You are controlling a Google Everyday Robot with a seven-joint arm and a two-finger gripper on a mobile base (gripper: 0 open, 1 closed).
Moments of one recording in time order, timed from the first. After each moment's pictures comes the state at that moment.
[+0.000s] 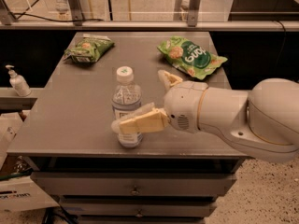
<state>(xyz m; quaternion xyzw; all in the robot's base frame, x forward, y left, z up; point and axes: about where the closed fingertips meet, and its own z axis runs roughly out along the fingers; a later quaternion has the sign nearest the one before) 0.460 0.020 0.918 -0.39 0.68 0.31 0.54</state>
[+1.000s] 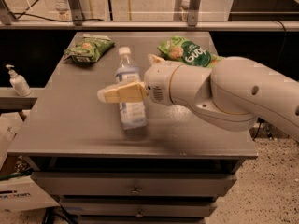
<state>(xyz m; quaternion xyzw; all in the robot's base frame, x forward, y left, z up) 0.537 0.047 0.920 -0.35 0.70 0.28 0.55</state>
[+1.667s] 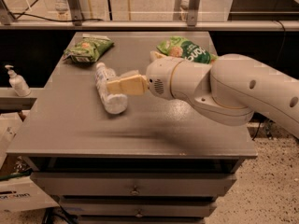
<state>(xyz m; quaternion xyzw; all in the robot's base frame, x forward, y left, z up) 0.558 0.048 0.924 -0.33 0.70 0.30 0.56</state>
